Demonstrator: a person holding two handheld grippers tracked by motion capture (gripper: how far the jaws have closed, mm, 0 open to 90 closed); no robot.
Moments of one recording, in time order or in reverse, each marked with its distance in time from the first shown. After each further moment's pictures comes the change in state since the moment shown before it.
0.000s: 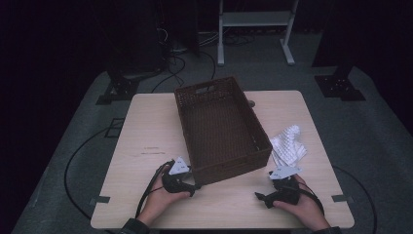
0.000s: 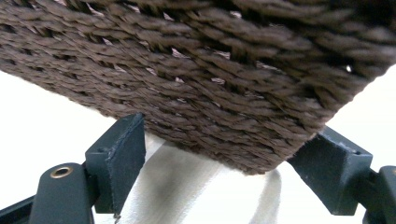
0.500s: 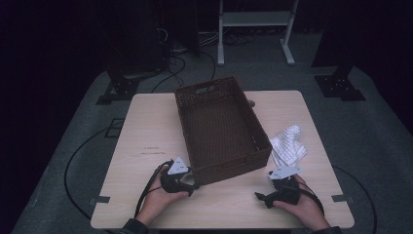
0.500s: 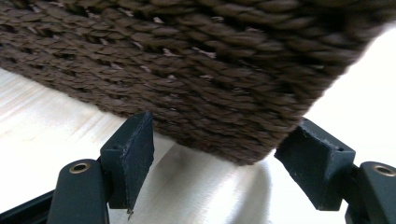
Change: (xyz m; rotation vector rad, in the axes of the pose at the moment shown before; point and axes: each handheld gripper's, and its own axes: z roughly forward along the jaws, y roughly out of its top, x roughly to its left) left arm 0.002 0.001 -0.008 -0.012 -0.016 -0.020; right arm 0.000 0.000 0.000 0.001 0.001 0.004
